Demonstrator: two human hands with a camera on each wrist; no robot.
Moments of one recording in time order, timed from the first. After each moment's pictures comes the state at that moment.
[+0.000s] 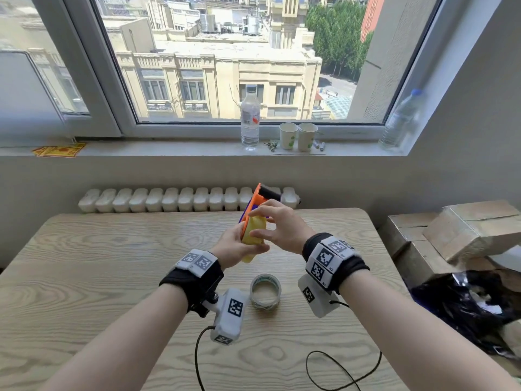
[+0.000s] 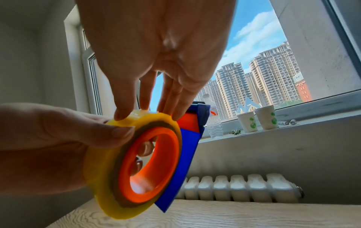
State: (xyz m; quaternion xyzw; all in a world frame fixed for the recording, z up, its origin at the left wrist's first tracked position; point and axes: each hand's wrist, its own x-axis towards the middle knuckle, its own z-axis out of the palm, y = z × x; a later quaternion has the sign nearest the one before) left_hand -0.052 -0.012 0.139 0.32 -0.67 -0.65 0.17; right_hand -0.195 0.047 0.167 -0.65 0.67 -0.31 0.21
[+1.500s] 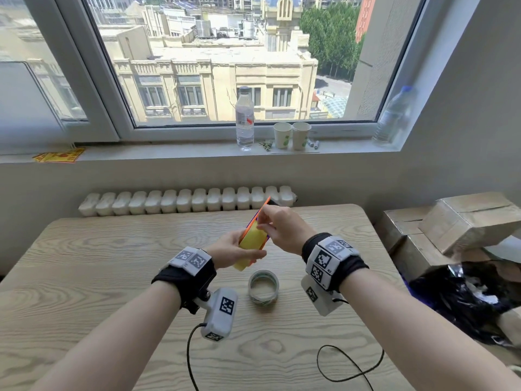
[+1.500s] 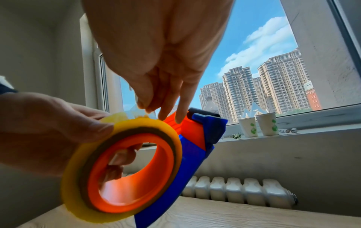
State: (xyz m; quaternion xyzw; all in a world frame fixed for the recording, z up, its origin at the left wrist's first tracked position) left_hand -0.046 0.004 0.150 0.33 -0.71 -0.62 0.05; right_hand -0.191 0.071 0.176 -0.66 0.68 -0.29 0.14
